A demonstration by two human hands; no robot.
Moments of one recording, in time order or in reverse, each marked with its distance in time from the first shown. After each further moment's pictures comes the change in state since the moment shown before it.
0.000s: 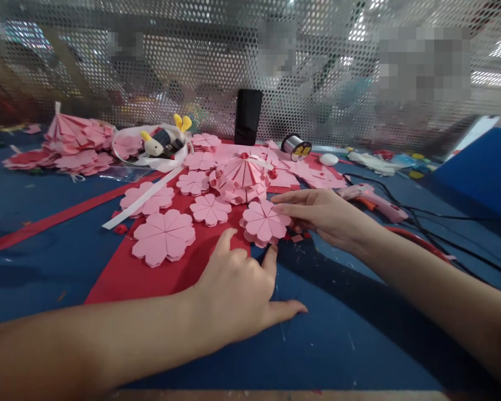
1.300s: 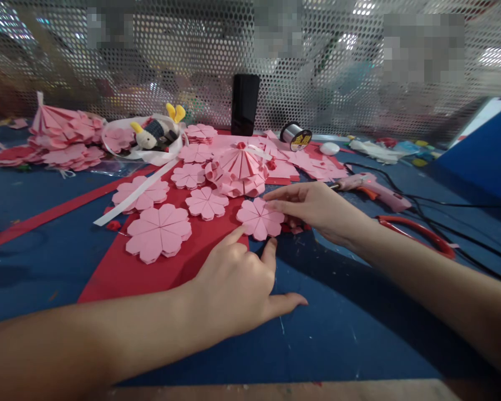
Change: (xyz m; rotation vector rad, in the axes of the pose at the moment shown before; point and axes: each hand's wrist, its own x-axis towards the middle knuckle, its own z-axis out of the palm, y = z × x) left_hand 0.001 -0.002 0.006 0.013 0.089 0.073; right_hand 0.004 0.007 0.006 -0.259 -0.005 -0.108
